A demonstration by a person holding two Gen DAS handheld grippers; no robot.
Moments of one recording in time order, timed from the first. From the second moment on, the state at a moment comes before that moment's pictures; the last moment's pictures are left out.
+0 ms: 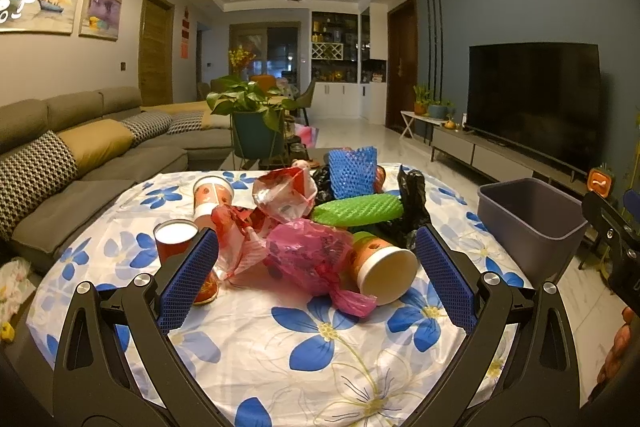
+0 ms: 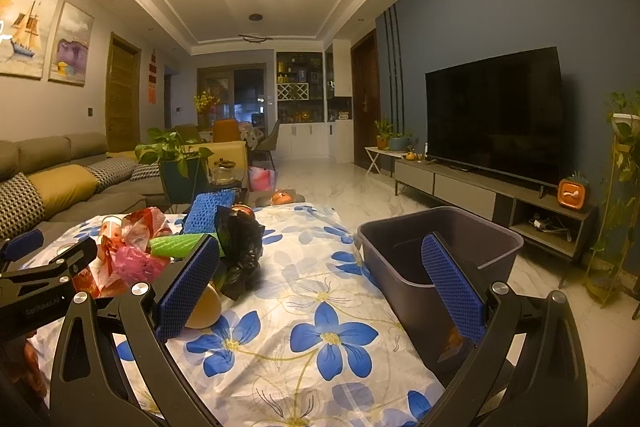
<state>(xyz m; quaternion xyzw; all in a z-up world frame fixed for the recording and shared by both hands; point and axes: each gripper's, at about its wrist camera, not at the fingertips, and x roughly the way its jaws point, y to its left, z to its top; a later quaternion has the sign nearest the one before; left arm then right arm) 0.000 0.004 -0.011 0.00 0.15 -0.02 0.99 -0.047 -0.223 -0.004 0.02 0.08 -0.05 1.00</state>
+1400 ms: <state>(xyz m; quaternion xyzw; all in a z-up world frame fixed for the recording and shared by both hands) 0.095 0.037 -0.065 -0.03 0.20 -0.08 0.98 0.099 -0.182 -0.064 0.02 0.17 0.07 0.98</state>
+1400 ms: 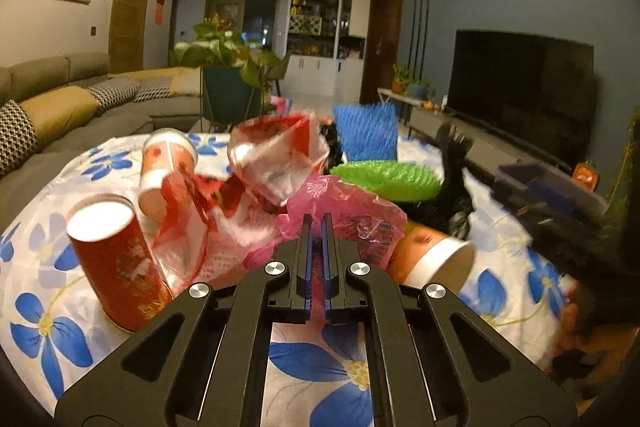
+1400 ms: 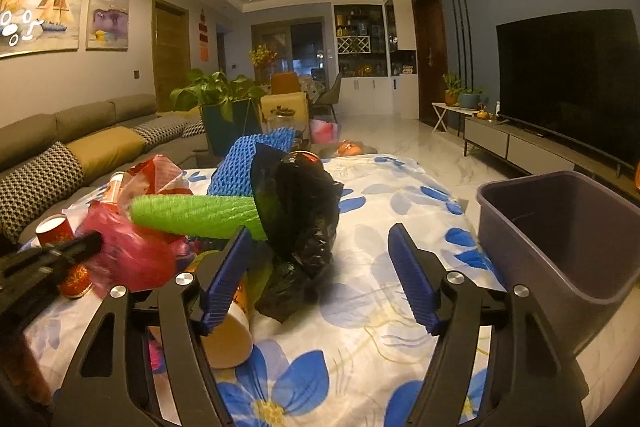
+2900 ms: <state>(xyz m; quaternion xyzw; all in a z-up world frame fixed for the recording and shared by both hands) 0.069 0.050 -0.027 -0.05 0.13 -0.09 0.99 0.081 -0.211 -0.021 0.00 0.12 0.05 0.99</state>
